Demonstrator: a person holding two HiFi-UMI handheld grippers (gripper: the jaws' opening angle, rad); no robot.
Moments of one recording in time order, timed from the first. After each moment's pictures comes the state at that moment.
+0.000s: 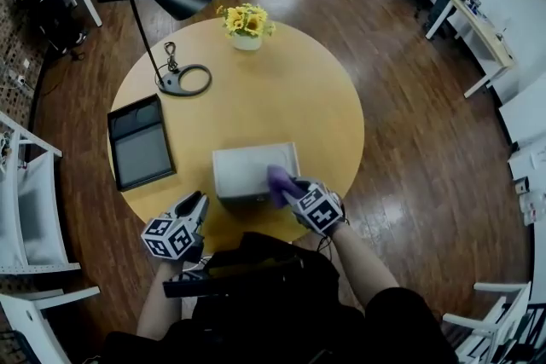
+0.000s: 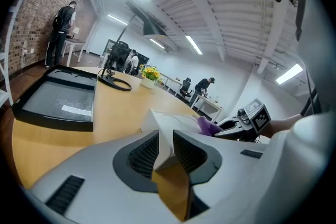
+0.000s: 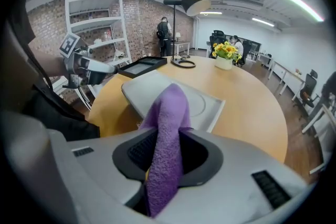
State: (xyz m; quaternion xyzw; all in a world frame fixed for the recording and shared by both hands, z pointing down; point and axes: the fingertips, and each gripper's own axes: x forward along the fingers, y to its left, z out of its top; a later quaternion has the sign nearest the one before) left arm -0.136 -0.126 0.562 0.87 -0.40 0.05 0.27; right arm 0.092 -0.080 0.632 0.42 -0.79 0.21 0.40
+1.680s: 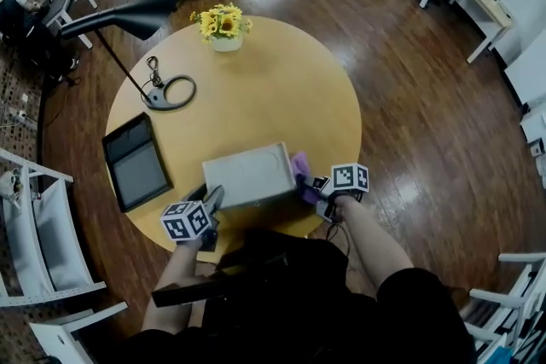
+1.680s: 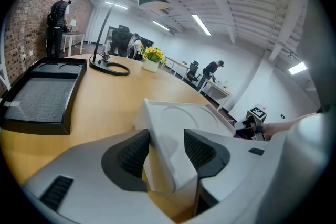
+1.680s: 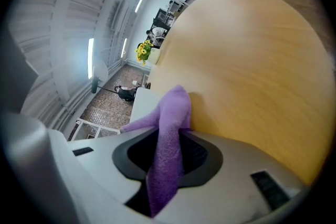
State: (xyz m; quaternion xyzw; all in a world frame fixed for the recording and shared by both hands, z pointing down) left arm -0.079 -0.180 0.609 0.85 -0.41 0.15 0.30; right arm 0.169 -0.104 0.683 0.41 -0.66 0.63 -0.05
